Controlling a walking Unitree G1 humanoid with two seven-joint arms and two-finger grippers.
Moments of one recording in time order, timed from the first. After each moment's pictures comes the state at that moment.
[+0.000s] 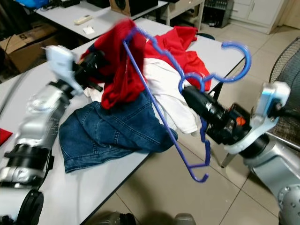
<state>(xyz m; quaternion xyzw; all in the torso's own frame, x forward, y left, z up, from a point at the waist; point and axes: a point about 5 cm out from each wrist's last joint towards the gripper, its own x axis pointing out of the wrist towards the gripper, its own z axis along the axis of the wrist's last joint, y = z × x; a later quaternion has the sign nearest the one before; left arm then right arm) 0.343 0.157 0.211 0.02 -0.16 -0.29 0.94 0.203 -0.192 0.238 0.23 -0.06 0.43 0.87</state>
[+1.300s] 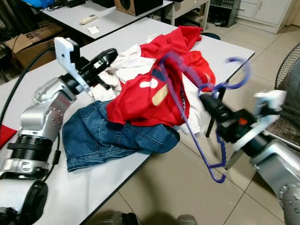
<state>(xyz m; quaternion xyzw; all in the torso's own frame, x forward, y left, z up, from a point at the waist) 0.352 0.125 0.220 -0.05 -0.12 -0.38 0.92 0.221 -0.223 0.197 0.14 0.04 0.27 0.95</state>
